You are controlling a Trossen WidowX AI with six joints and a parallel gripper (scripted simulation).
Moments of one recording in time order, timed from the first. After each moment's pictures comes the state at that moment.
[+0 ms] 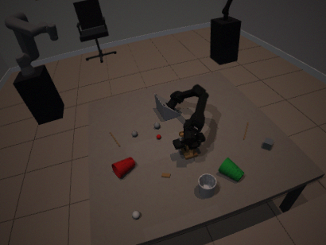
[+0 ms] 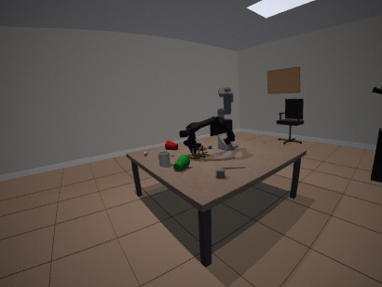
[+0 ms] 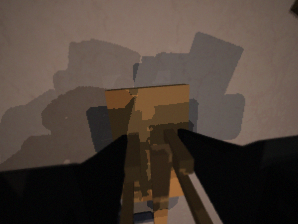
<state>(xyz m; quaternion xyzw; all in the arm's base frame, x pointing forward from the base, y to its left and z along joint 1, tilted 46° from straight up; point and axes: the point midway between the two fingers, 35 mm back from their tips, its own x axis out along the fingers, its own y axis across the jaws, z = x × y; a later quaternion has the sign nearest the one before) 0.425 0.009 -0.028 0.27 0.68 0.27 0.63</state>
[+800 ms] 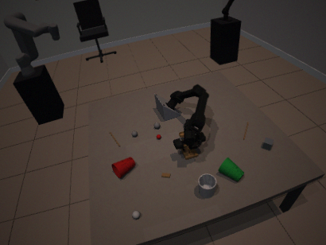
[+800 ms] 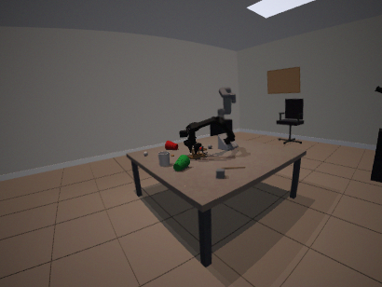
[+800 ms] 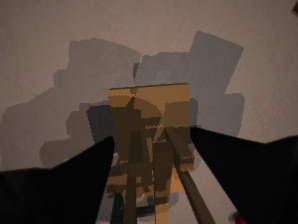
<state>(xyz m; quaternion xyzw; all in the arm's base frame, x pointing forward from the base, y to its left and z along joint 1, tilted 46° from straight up) 0.424 0.010 -0.026 0.26 0.68 0.28 0.63</state>
